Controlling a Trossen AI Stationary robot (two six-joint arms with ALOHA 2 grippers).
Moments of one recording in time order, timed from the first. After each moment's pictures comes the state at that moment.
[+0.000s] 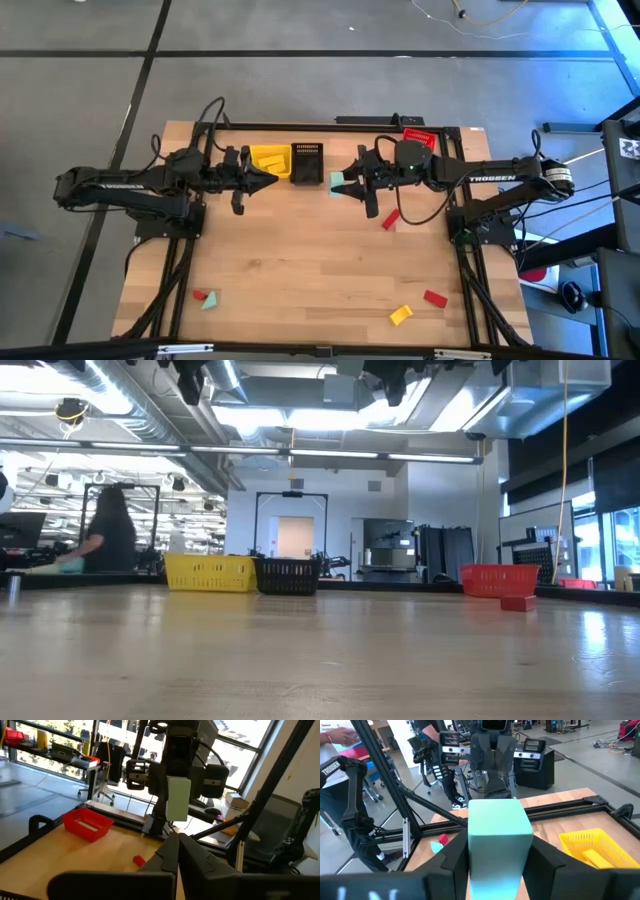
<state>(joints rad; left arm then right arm) 0.10 0.75 0.59 0.25 0.04 -0.31 -0.09 1.30 0.98 0.20 -0.20 0.20</state>
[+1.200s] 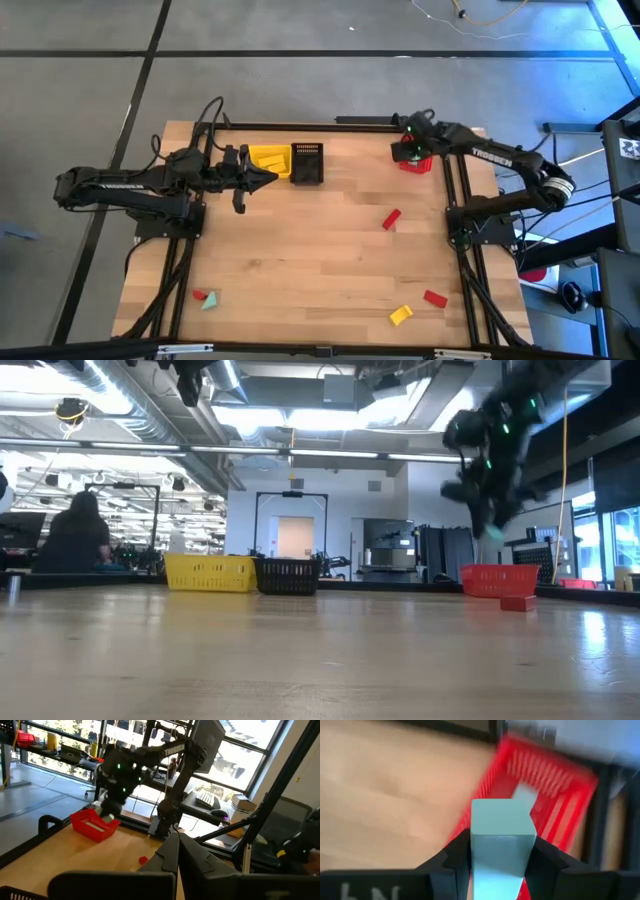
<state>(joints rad) 0.10 0.75 0.59 0.24 0.01 -0.31 -0.73 1.30 0.86 -0.74 0.30 0.58</state>
